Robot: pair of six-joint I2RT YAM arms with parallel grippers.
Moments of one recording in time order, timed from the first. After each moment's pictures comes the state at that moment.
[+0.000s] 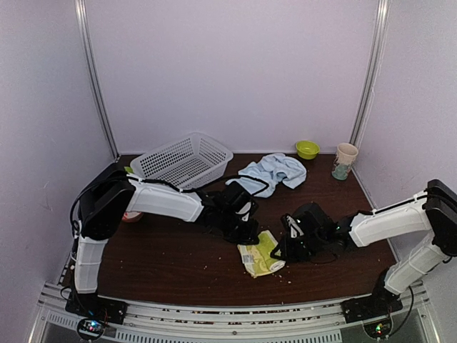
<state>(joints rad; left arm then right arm) -1.00 2.16 1.46 -0.22 0.28 -0.70 0.86 1.46 0.57 0.00 -0.17 0.87</state>
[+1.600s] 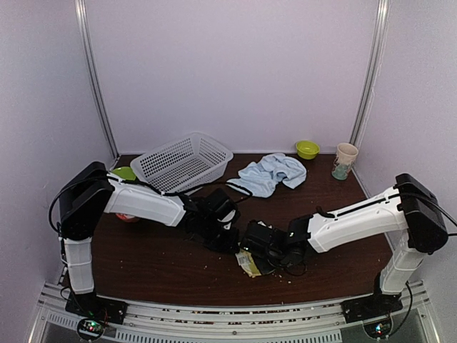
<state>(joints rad) -1.00 2.00 1.24 -0.28 0.22 -0.70 1.21 1.73 1.02 -0.53 0.43 0.66</state>
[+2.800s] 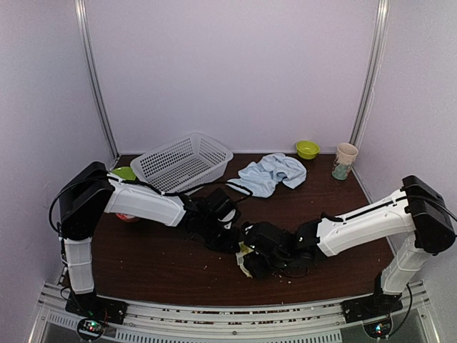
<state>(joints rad) -1.00 2.00 1.24 -0.26 0.22 -0.70 1.22 1.67 0.92 -0.28 0.25 0.63</state>
